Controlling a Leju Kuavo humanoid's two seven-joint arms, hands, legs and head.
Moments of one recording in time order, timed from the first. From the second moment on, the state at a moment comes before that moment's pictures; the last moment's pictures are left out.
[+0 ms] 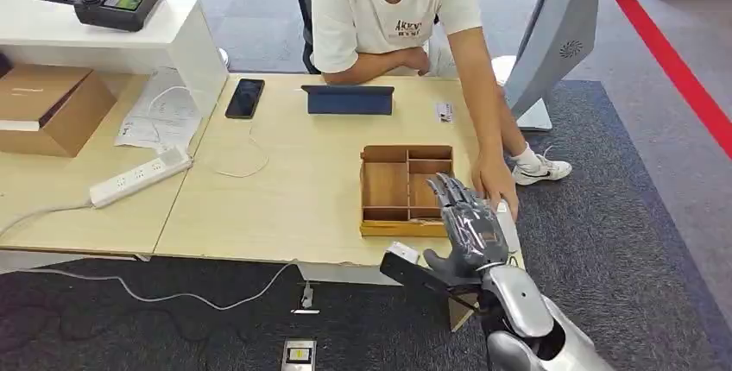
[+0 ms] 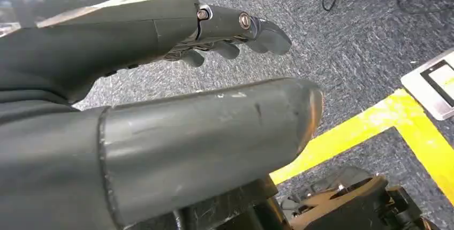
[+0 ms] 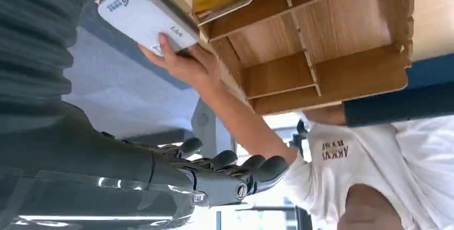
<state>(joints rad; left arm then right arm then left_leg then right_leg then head) -0.12 0.02 -1.32 -0.27 0.55 0.57 0.07 -0.27 -0.40 0.73 -1.57 0.92 -0.08 0.43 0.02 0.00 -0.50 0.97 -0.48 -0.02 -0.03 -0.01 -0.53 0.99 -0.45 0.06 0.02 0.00</state>
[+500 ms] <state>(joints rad) -0.12 0.02 -1.32 -0.27 0.55 0.56 0.08 -0.25 -0.29 0.75 -1.44 1.02 -0.12 0.42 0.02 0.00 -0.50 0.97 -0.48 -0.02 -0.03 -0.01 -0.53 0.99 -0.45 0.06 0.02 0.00</state>
